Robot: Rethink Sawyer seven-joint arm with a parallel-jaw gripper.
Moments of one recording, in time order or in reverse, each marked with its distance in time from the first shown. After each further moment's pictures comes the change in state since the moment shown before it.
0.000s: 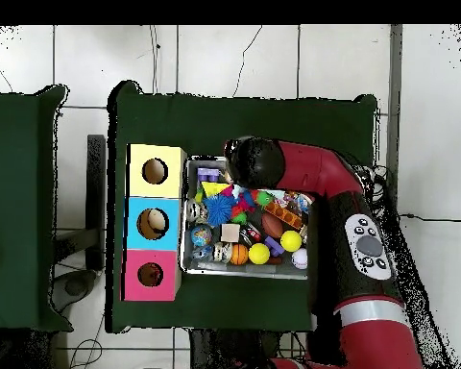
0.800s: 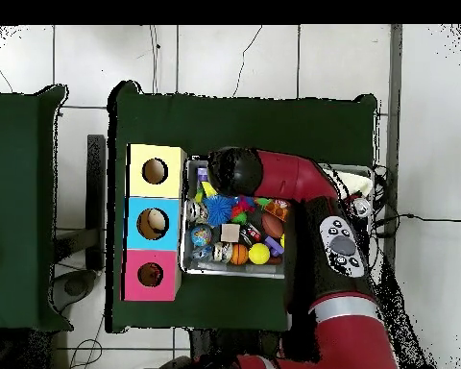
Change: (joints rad) arm 0.069 0.012 -0.041 0.053 0.063 -0.007 0.002
